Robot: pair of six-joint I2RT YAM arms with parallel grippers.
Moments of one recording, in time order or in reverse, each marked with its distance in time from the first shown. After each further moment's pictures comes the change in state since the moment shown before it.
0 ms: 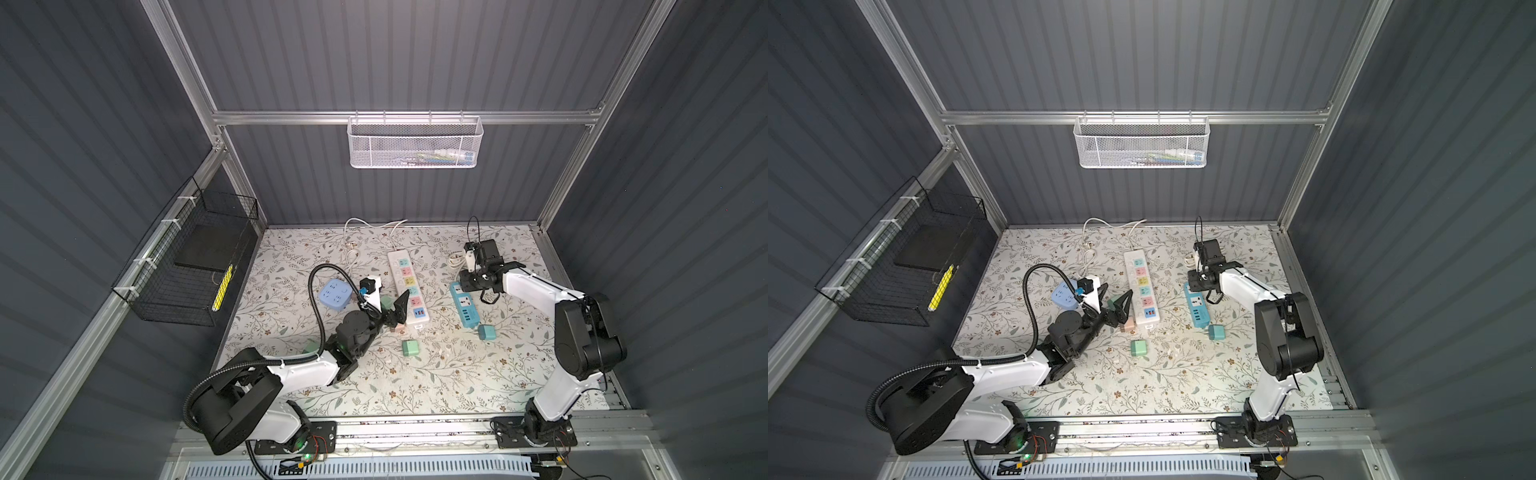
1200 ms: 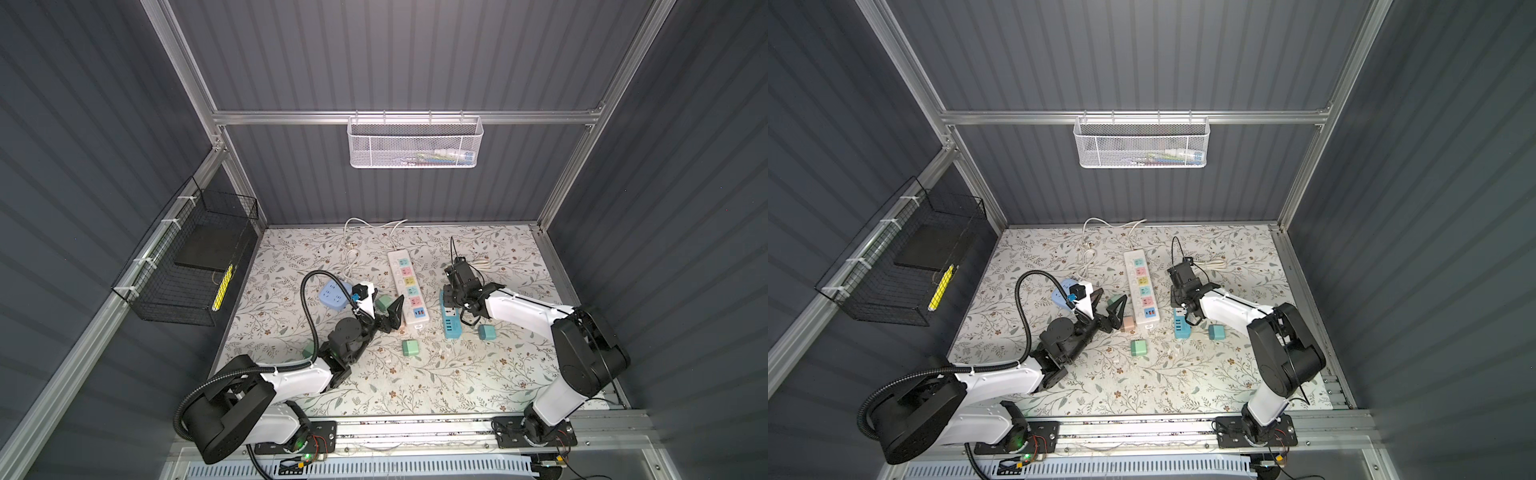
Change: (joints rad) left arm 0.008 -0.050 -0.084 0.042 0.026 -0.026; right arm 0.266 -0.070 -0.165 0.108 0.287 0.354
